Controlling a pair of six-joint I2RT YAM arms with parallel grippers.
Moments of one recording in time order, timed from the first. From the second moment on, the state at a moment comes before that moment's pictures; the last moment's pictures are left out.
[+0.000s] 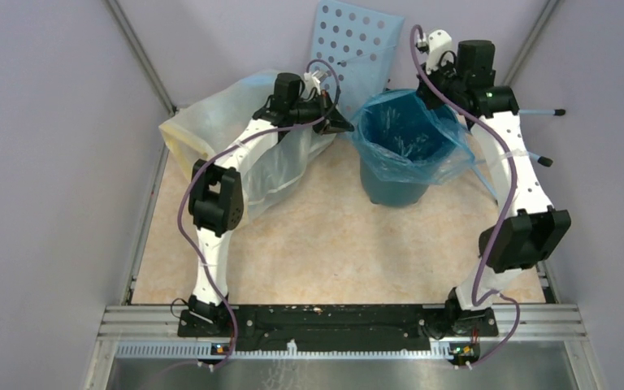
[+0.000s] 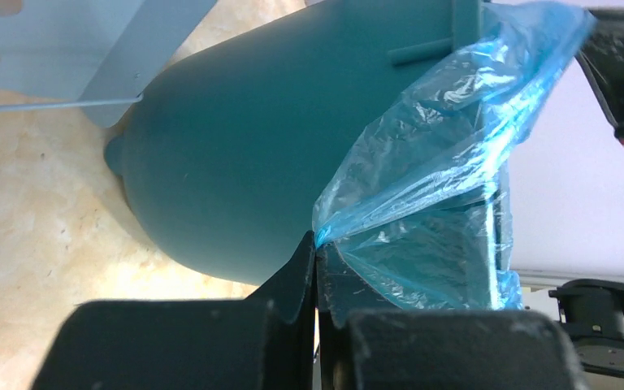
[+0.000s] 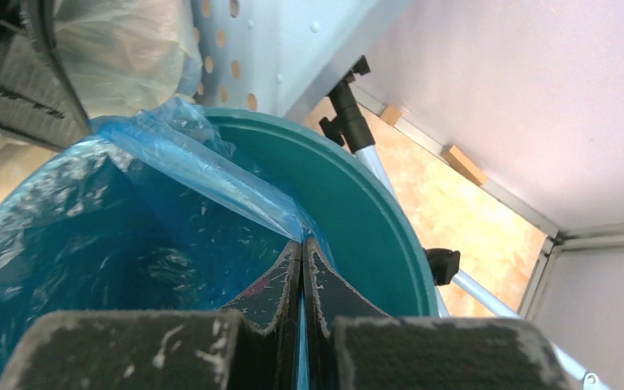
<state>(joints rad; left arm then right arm) -0.38 2.18 1.93 -0.15 0.90 -0.82 0.17 1.65 1.87 -0.68 -0.24 -0.35</state>
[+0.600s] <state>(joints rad) -0.41 2.24 1.97 -0.08 0.92 -0.88 0.05 1.97 2.23 -0.82 -0.35 -0.15</state>
